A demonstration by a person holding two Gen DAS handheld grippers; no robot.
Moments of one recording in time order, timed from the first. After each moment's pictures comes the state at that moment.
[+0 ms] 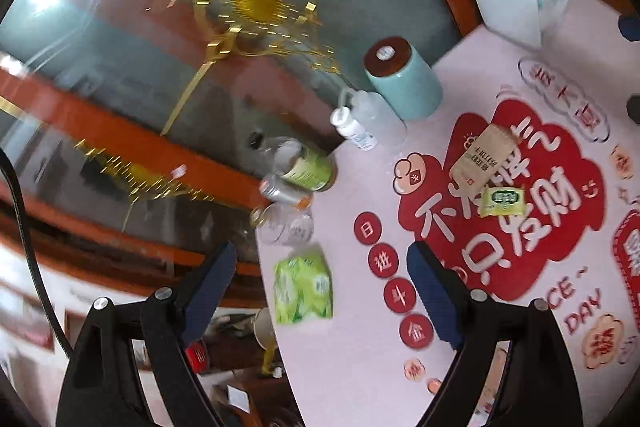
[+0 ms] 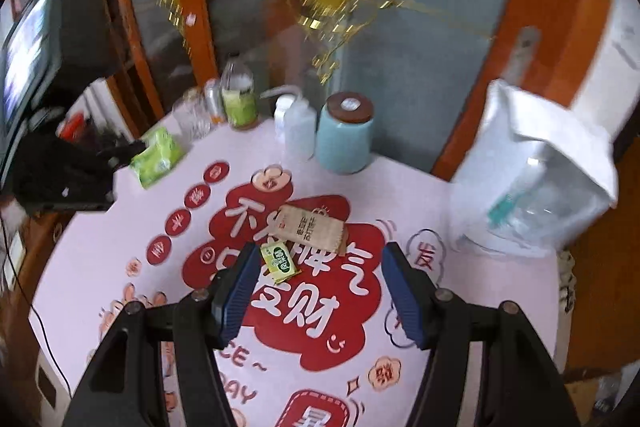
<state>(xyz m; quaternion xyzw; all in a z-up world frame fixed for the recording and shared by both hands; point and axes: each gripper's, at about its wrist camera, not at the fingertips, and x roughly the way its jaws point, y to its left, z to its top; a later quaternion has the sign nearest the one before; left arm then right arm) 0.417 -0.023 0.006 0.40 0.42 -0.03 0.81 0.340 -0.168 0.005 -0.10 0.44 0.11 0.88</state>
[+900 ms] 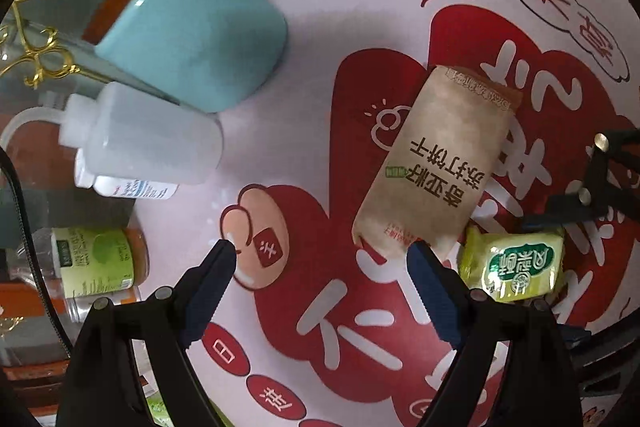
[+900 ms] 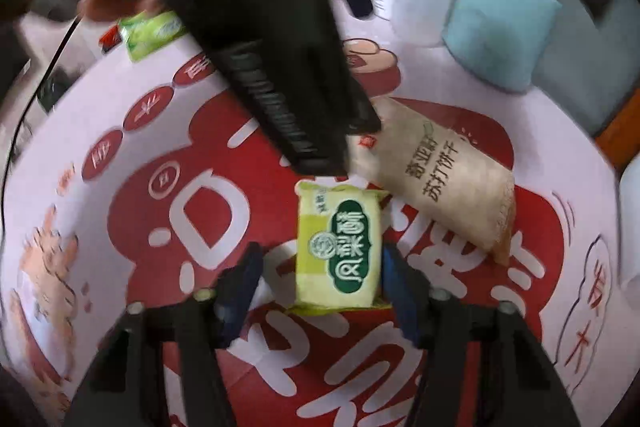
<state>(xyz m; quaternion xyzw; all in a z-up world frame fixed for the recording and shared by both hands) 0.556 -0.099 -0.234 0.43 0.52 -0.25 0.70 0.403 -0.116 -0.247 -0.16 0.49 0.25 0.82</state>
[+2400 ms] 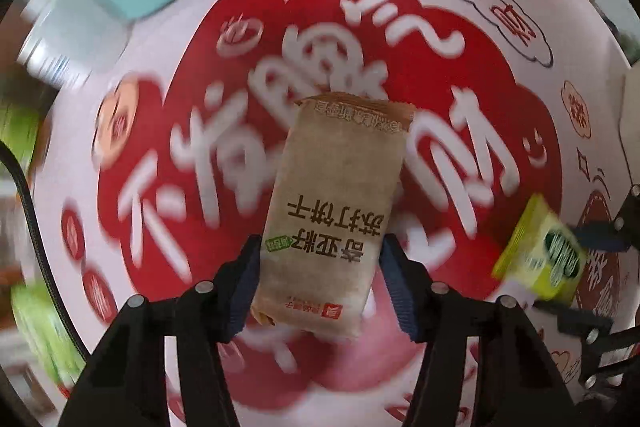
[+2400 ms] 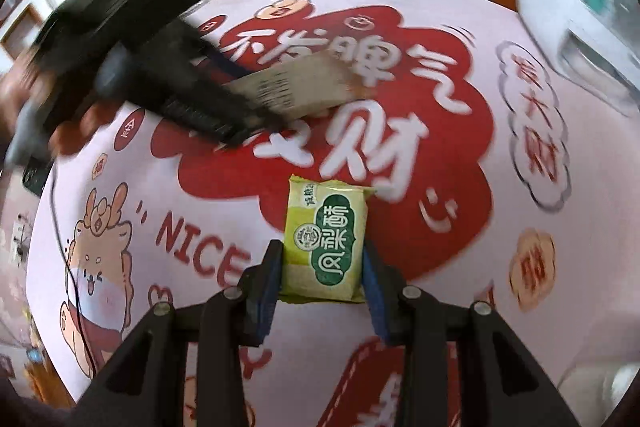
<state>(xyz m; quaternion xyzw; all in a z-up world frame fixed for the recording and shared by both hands) 0.431 -0.090 -0.260 0.27 0.61 -0.26 0.70 0.271 -0.184 -0.220 0.00 0.55 0.12 0.82</state>
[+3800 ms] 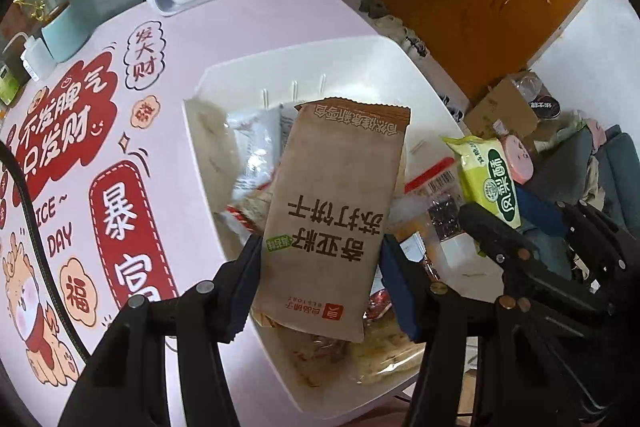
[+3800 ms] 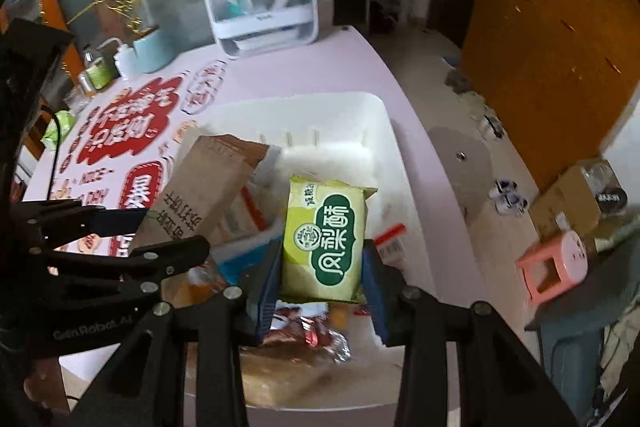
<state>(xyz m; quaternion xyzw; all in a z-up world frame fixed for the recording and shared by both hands) 0.042 -0.388 -0.126 0.11 0.55 -0.29 0.77 -0.051 -0.467 -0.105 0.07 0.47 -0.13 0.87</state>
